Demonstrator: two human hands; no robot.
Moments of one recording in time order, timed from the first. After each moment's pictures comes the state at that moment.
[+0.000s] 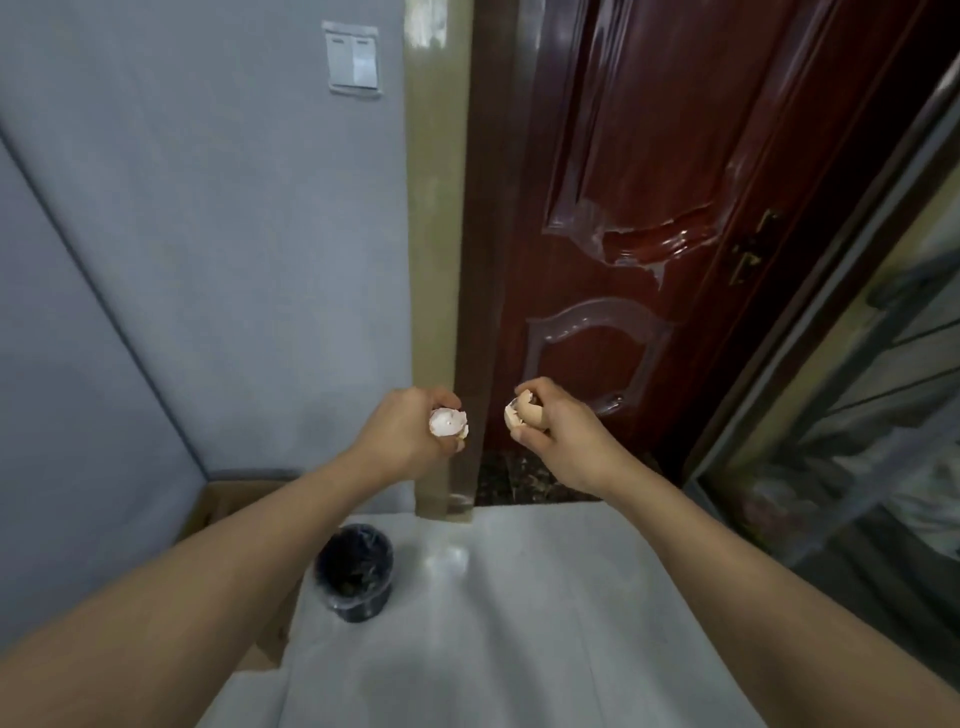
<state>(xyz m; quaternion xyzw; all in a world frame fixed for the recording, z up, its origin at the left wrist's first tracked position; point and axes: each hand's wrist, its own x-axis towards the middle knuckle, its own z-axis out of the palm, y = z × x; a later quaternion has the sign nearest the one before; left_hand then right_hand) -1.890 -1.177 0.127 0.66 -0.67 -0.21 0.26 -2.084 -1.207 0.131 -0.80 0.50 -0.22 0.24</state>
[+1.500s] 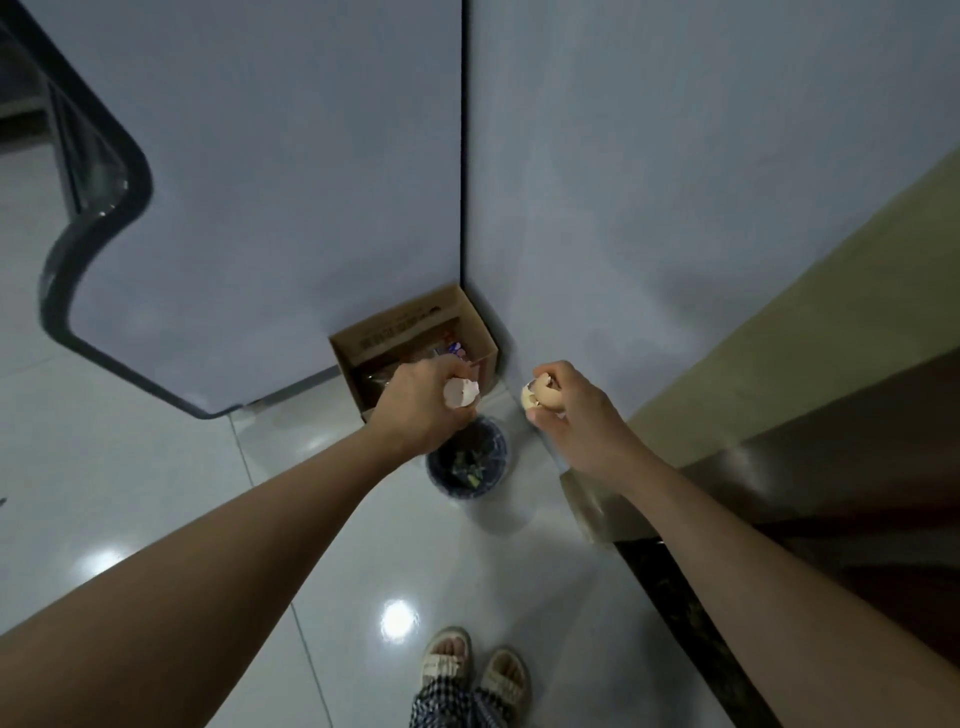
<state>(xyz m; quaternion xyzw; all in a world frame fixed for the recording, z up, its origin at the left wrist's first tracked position) -1.793 -1.330 -0.056 0.93 -0.18 -0.16 0.27 -1.867 -1.512 -0.052 -0.91 0.10 0.08 0.40</state>
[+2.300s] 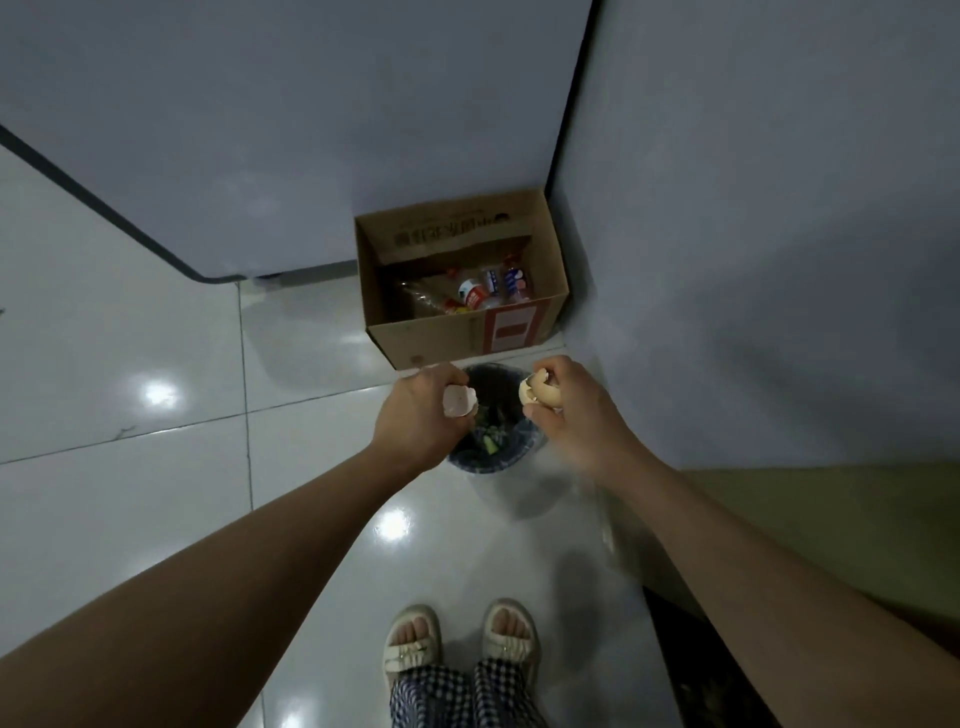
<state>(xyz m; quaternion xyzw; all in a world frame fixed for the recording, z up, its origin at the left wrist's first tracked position) -1.774 -1.357 -0.289 0.93 0.05 -0.20 0.31 -1.771 -1.536 -0.294 -0.91 0.00 0.20 0.37</state>
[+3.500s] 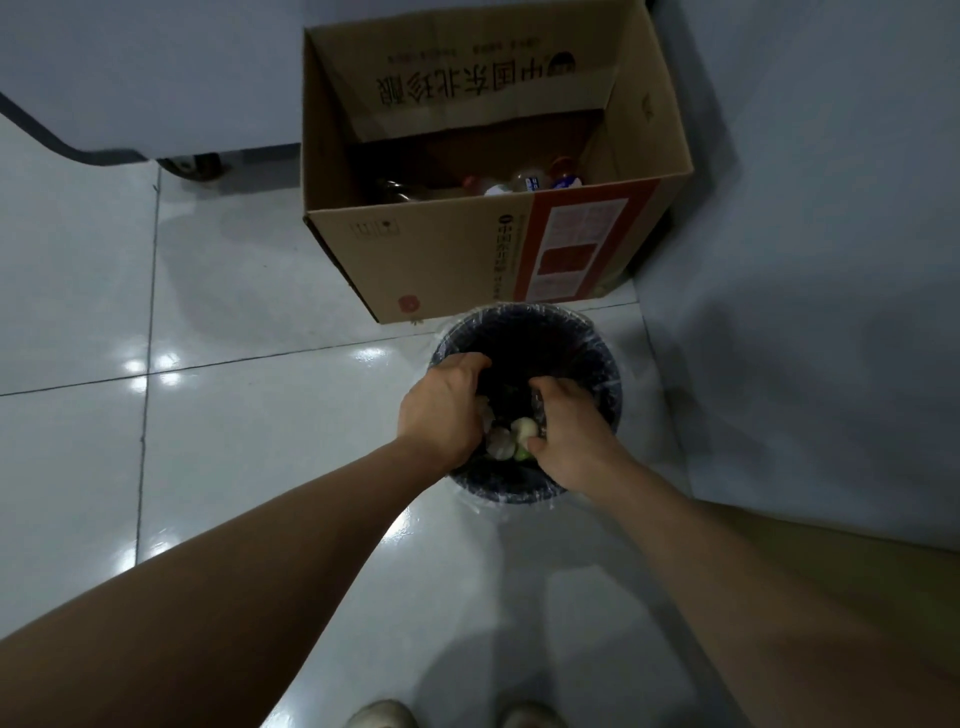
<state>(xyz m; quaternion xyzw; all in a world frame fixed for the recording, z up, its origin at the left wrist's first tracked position) -1.738 -1.357 -0.621 0.96 0.02 -0.19 0.22 -1.739 -1.503 -0.629 -0.93 -0.03 0.30 0.21</state>
